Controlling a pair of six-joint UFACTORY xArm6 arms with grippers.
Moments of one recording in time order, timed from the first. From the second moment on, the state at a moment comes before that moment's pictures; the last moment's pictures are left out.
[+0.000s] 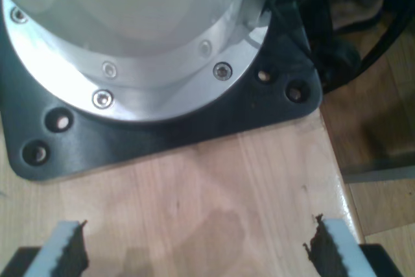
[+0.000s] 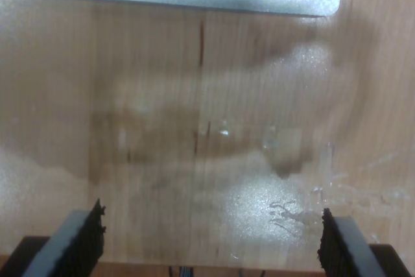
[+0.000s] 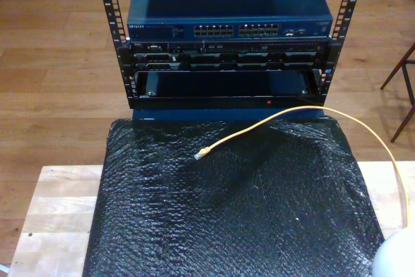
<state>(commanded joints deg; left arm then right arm) 80.1 -27.1 -7.8 4.7 64.0 -180.5 -87.9 -41.5 2.7 2.6 46.1 -183.4</state>
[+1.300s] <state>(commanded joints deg) 79.5 -28.7 -29.5 2.5 91.6 -184.8 -67.8 -42.8 -29.0 2.6 80.0 -156.5</state>
